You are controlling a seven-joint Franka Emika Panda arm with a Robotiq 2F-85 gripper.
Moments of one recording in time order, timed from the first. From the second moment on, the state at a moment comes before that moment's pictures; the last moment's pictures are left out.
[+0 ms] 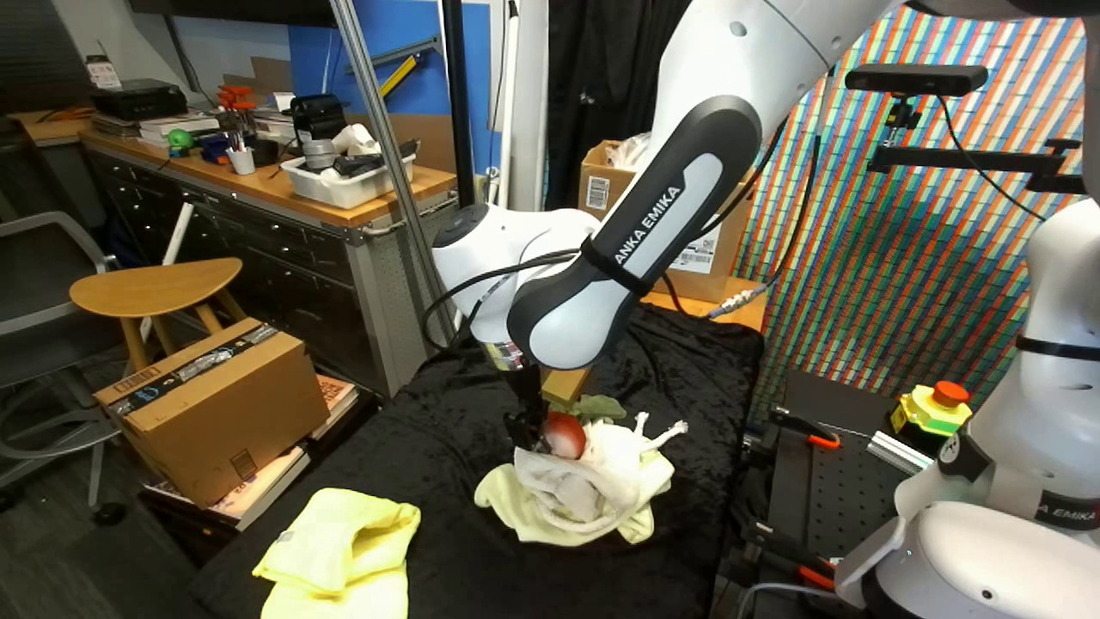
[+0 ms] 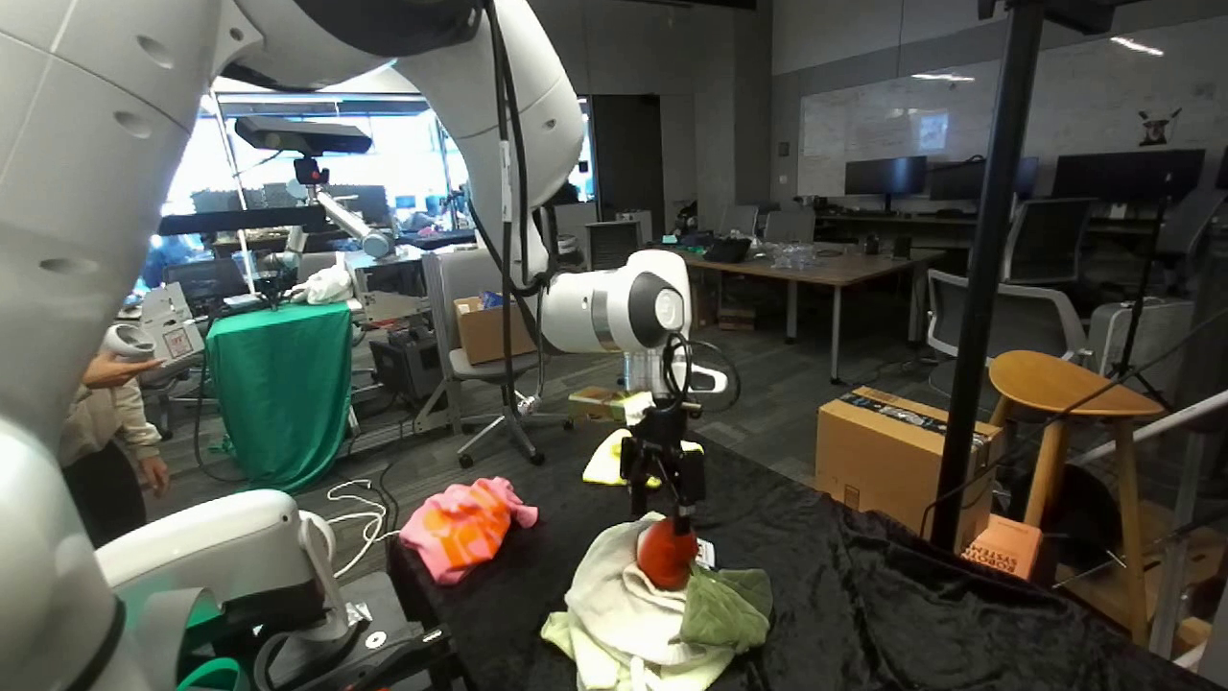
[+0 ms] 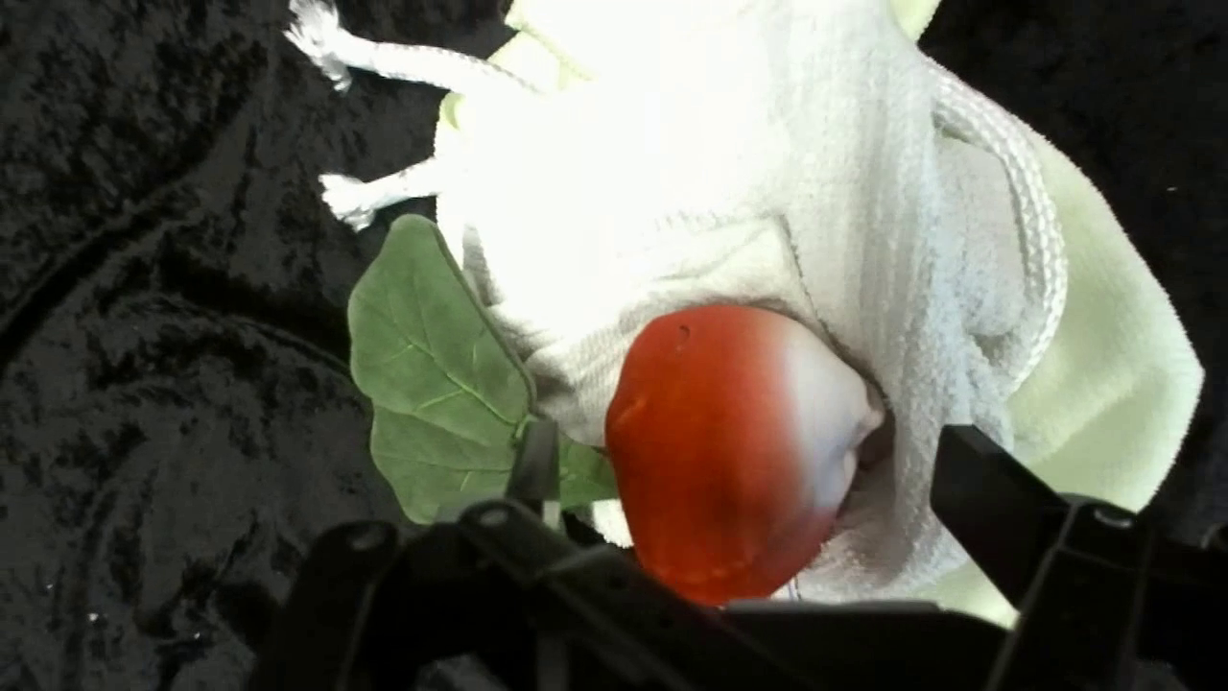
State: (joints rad) arm 0.31 0.51 0.00 -2.04 -0.24 2.24 0.49
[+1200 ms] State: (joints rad) arm 0.41 0.52 0.10 -1.80 -0.32 2.12 0.40
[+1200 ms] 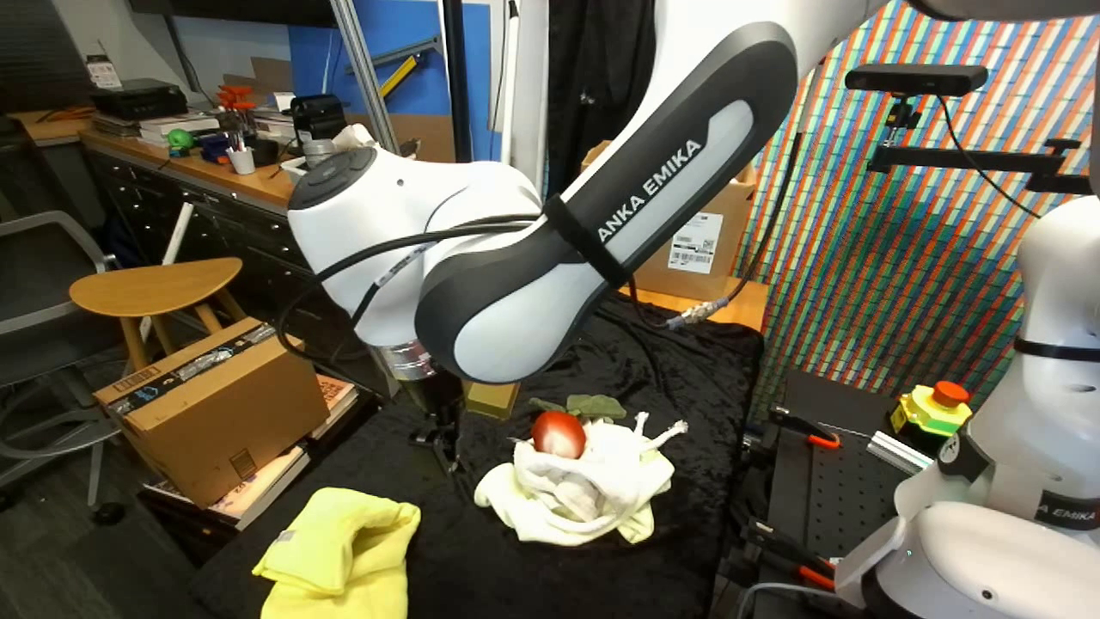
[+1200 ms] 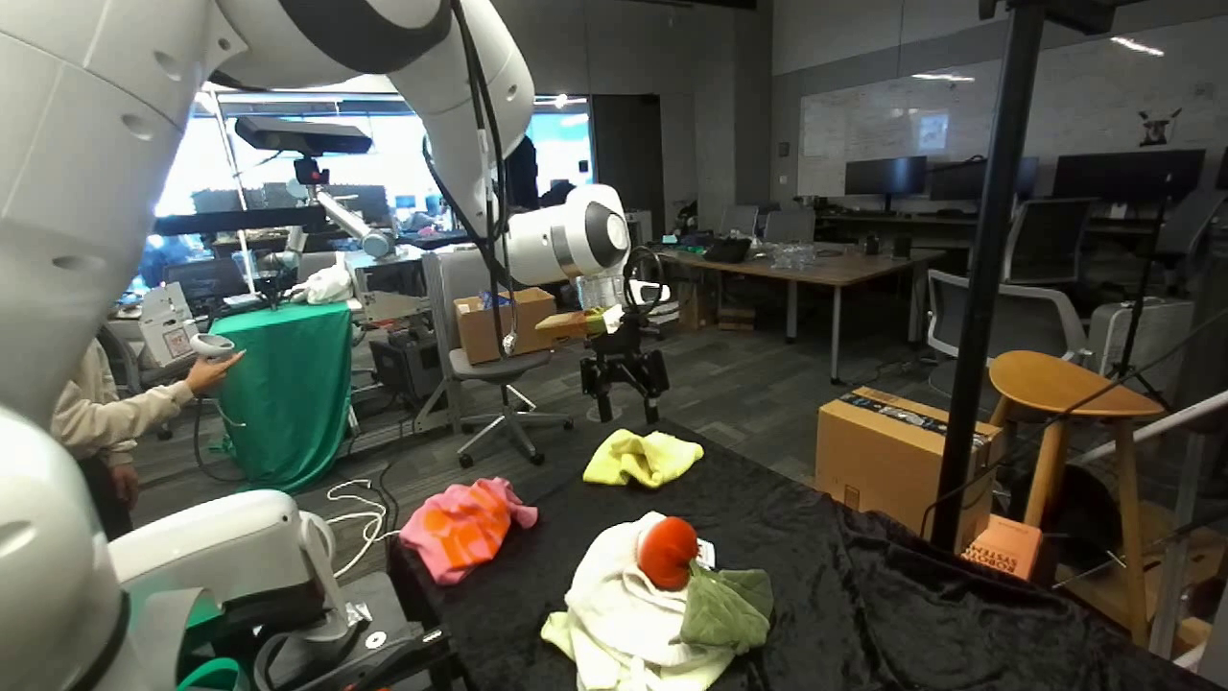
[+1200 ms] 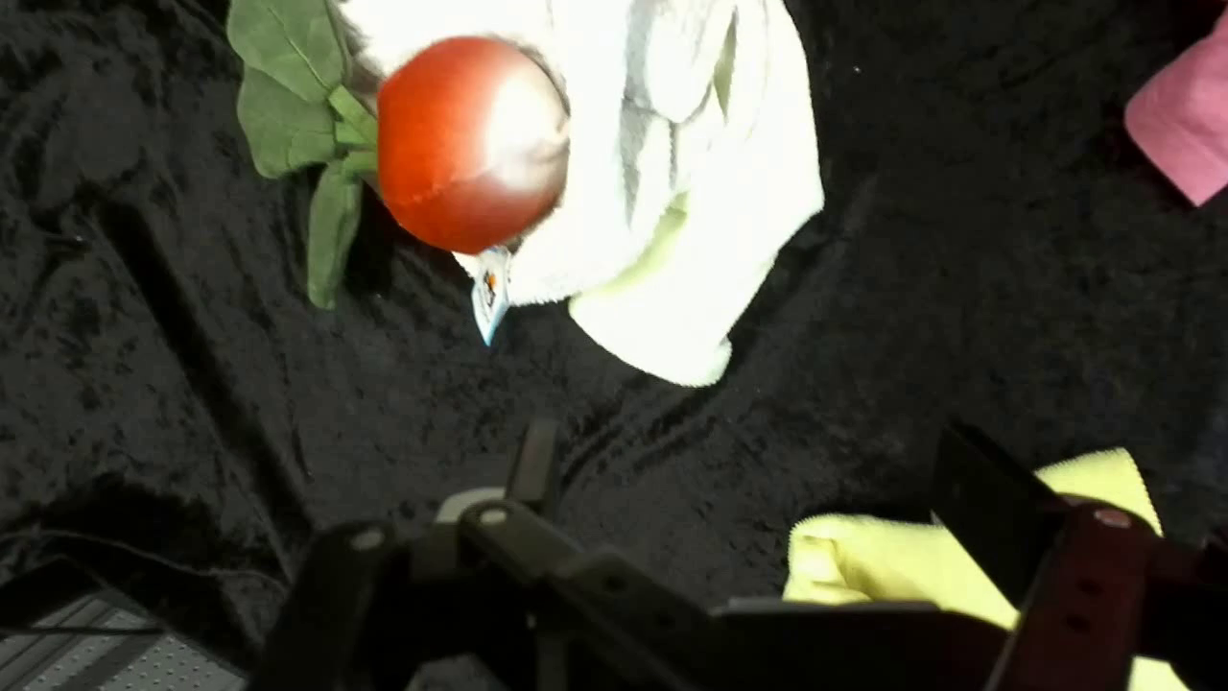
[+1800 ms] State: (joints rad) arm 0.44 0.69 0.10 -1.68 -0.33 2.29 0.36
